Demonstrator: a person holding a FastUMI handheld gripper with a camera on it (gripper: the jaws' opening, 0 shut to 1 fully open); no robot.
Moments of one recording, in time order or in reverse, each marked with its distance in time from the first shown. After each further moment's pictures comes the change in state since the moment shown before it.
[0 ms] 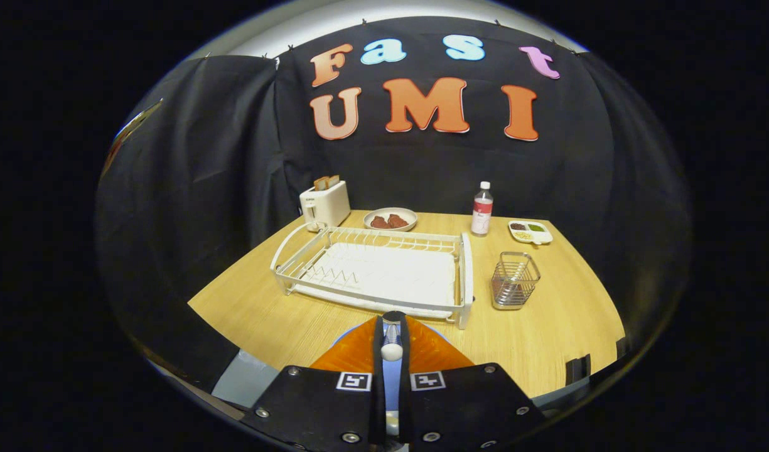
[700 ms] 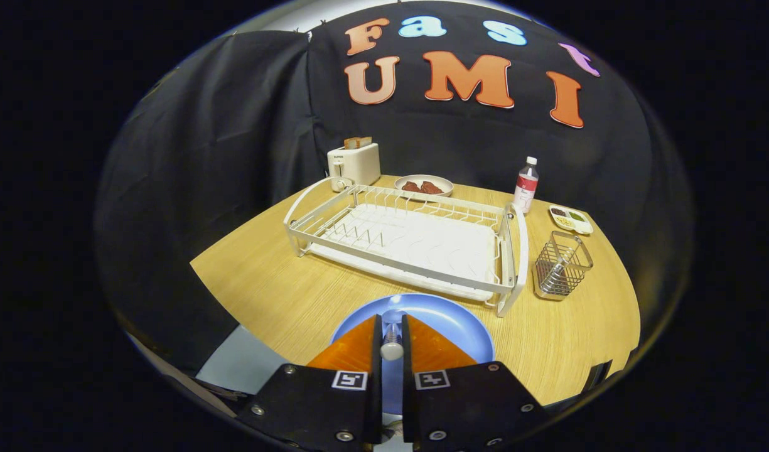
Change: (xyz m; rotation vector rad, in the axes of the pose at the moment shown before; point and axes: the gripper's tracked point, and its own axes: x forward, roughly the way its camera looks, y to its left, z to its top) arm 0.041 0.022 -0.044 -0.096 0.103 0.106
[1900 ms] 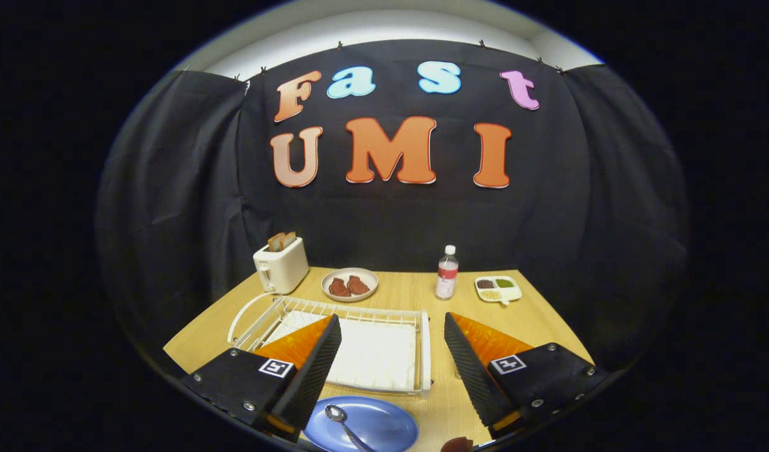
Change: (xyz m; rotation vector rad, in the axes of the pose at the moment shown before) arm -0.040 -0.111 0.193 0.112 -0.340 -0.322
